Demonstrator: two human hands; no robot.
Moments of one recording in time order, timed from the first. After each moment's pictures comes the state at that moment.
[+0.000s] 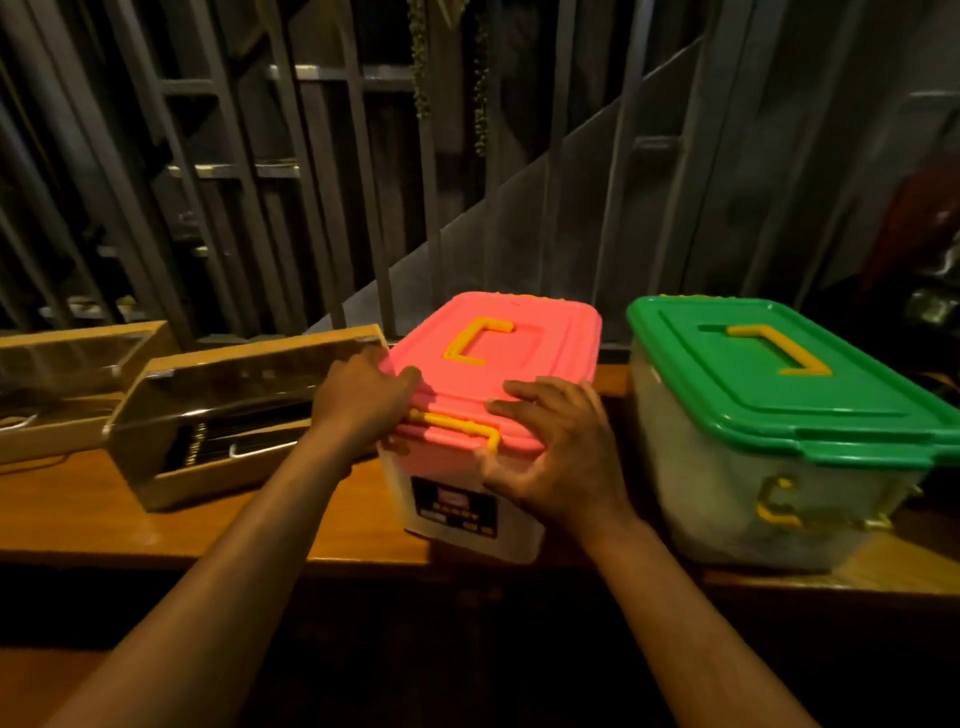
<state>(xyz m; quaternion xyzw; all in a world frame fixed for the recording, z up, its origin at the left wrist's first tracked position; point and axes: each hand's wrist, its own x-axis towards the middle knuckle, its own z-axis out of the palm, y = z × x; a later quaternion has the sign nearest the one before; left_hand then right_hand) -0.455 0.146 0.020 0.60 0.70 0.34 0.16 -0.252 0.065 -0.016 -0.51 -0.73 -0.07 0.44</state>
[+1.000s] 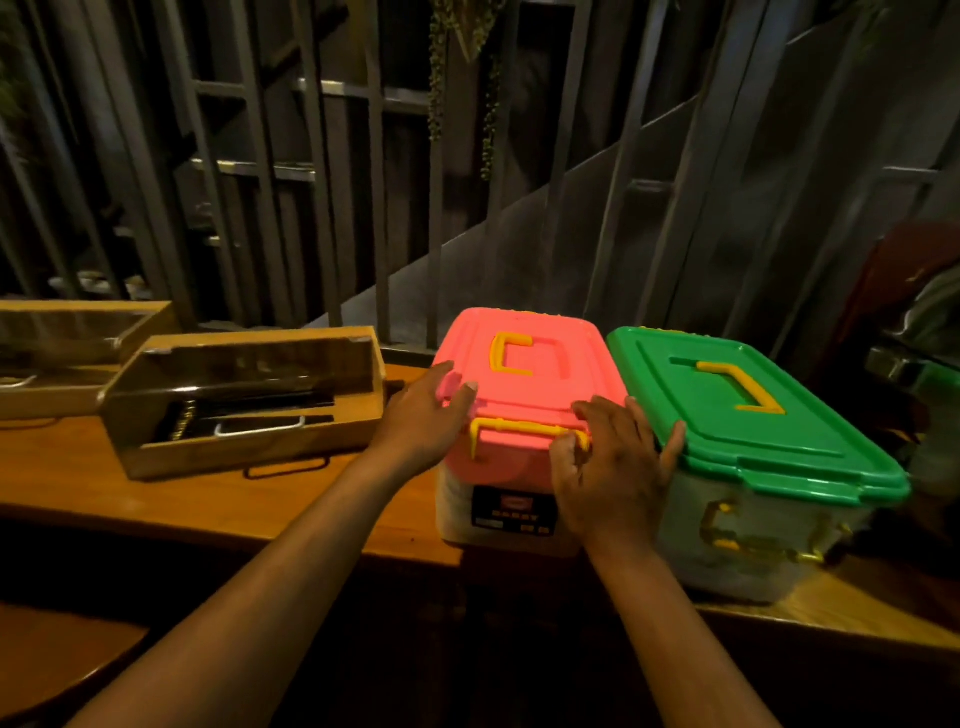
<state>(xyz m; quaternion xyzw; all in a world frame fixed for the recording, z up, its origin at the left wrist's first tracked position) -0.382 0.104 0.007 0.66 0.60 0.39 0.22 -0.193 0.045 -0.021 -0.65 -0.60 -0.18 0.43</state>
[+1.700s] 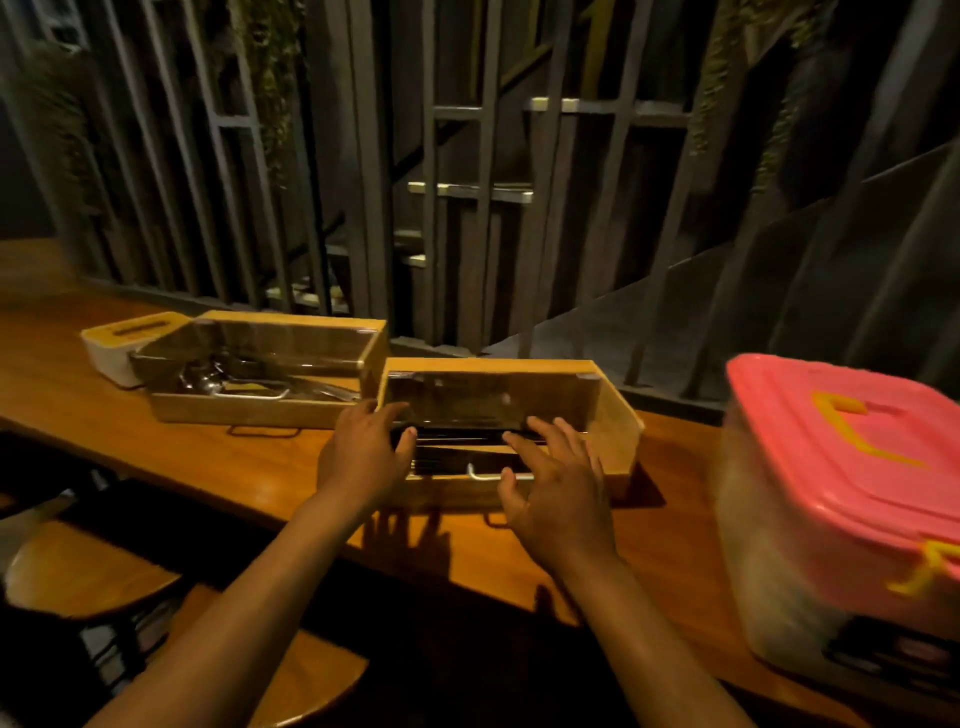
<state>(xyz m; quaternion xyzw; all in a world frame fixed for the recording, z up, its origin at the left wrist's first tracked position) -0.756 0.148 -0.047 0.58 0.75 0.32 0.01 -0.536 0.138 -0.051 -0.53 -0.78 0.03 0.32</state>
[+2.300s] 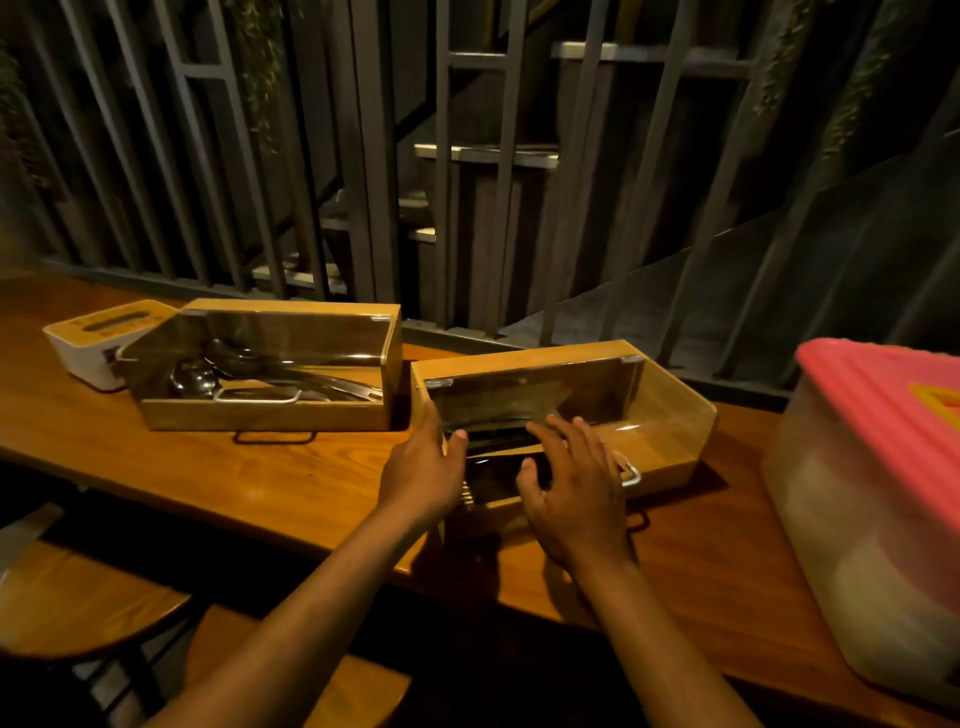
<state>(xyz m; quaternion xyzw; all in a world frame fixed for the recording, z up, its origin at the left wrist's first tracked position) -0.772 0.186 -0.066 0.55 0.71 0.37 0.23 -0.605 0.186 -0.085 -0.58 -0.74 0.03 0.34</state>
